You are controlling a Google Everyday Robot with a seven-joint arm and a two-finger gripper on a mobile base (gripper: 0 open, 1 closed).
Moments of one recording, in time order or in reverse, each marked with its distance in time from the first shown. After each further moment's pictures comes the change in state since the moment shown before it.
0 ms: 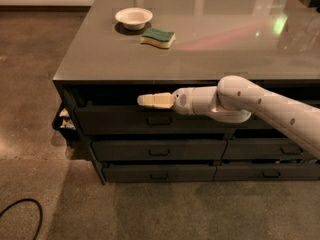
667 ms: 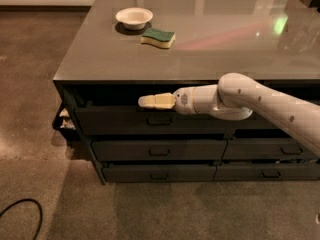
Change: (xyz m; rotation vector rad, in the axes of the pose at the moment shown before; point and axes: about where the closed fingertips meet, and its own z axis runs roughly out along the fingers) arm 0.005 0.000 -0.004 -0.008 0.046 -0.004
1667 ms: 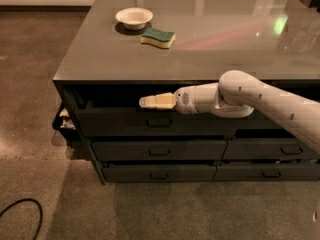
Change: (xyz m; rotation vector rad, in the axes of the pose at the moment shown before) arm 0.001 0.004 -0.004 -0.012 0.036 -0.005
